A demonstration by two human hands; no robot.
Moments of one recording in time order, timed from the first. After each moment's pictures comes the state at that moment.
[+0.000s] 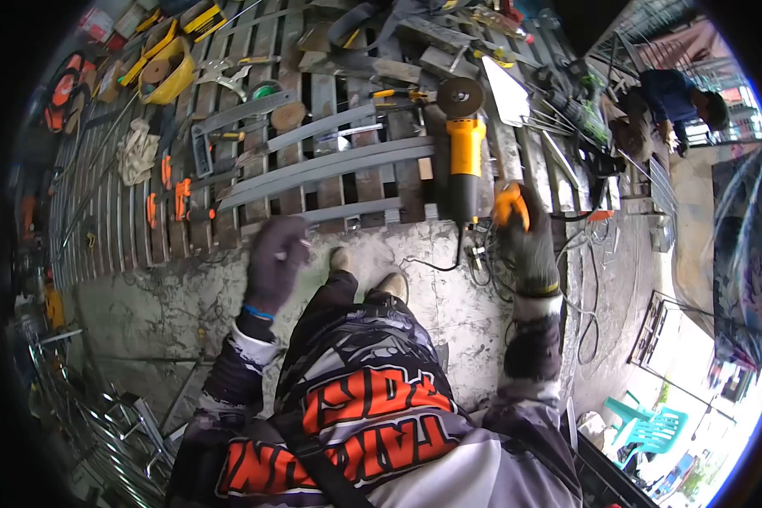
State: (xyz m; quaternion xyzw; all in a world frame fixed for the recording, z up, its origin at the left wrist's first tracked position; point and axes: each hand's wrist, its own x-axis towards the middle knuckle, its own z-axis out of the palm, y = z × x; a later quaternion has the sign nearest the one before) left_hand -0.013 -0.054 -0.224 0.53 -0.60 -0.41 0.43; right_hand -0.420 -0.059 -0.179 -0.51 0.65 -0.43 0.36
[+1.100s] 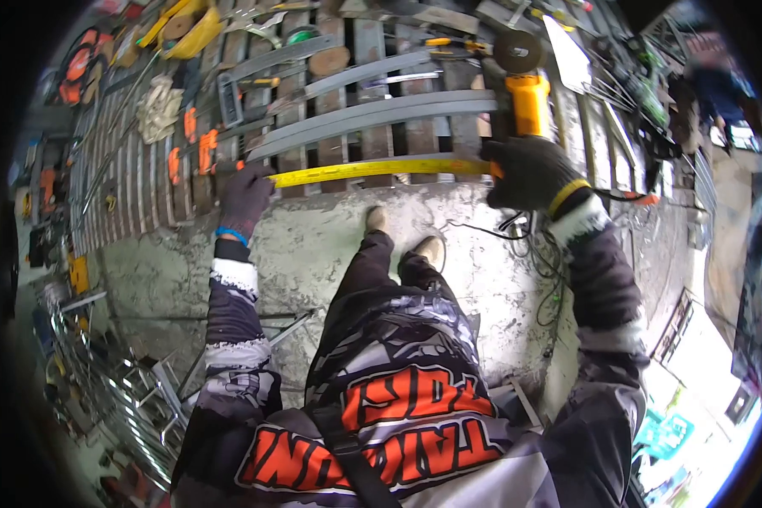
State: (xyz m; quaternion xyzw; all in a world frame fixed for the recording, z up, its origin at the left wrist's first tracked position) left_hand 0.124 -0.095 -0.277 0.67 -0.51 -0.45 0.30; right_hand -0.352 -0.134 -0.174 -0.83 0.51 0.10 0.20
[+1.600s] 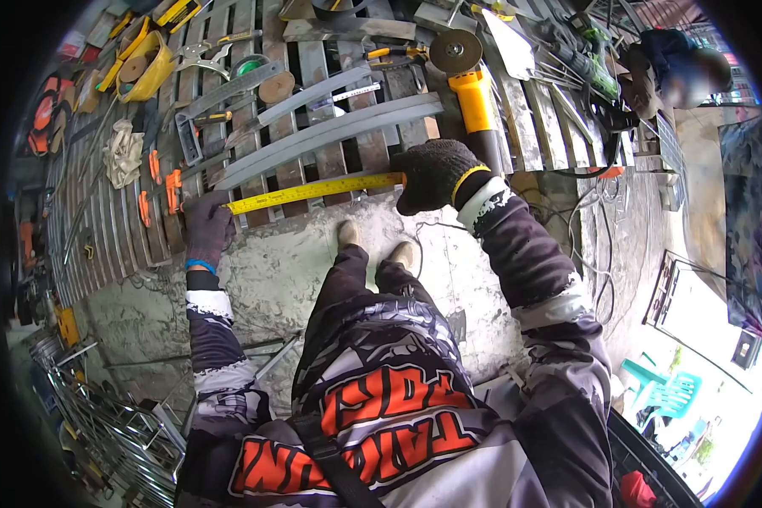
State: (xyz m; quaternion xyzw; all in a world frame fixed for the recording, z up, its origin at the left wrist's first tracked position) left_hand 0.145 -0.105 -0.297 0.70 -0.45 -0.45 0.33; right_hand -0.292 -0.141 -0.192 -0.80 0.51 0.19 0.24
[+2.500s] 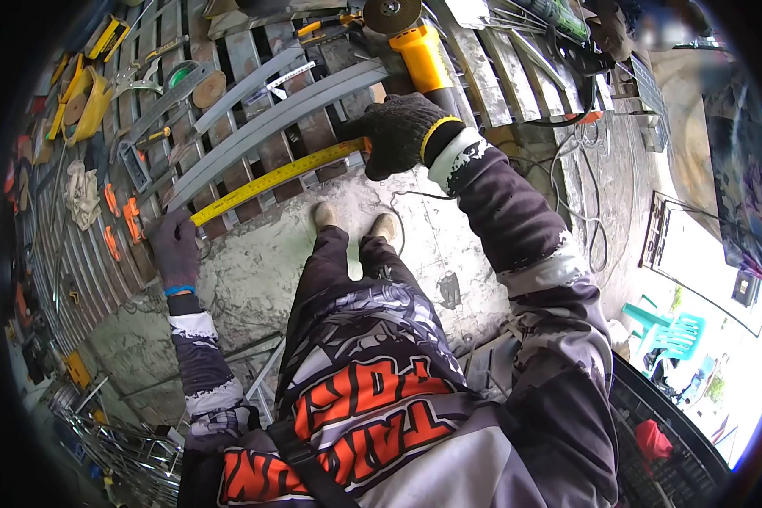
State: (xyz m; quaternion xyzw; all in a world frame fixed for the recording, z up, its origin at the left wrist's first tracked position) left_hand 0.126 -0.103 -0.285 0.70 -0.58 -0.31 0.27; right_hand -0.327 -0.147 -0.211 -0.84 0.49 0.08 0.23
